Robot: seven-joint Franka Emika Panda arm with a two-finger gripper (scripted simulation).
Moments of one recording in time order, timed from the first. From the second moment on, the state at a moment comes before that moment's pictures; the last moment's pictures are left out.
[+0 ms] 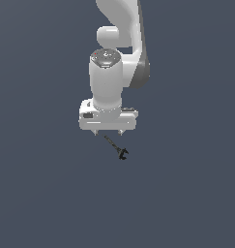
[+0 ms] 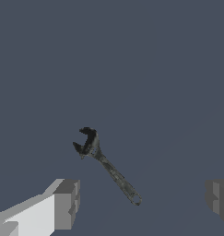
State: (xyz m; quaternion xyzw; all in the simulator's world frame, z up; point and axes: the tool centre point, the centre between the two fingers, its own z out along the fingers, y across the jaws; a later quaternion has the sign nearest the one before) arm 0.019 -0.035 0.192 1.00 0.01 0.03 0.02
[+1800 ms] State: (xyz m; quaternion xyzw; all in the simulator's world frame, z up) arm -0.034 -0.010 0.058 0.95 0.30 0.00 0.00
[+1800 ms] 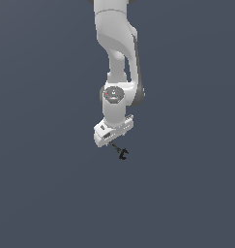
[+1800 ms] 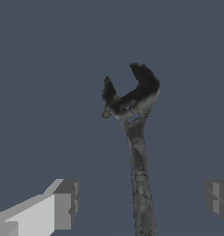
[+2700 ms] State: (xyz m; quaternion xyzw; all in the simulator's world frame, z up) arm -0.035 -0.010 0.010 0.95 0.31 0.00 0.00
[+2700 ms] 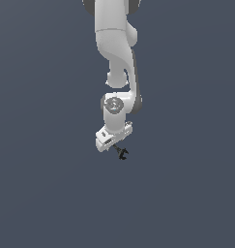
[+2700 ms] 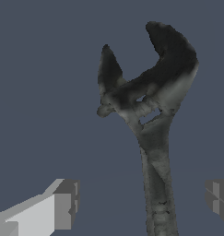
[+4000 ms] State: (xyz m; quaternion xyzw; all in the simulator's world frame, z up) arm -0.021 0.020 0.055 0.95 0.31 0.00 0.00
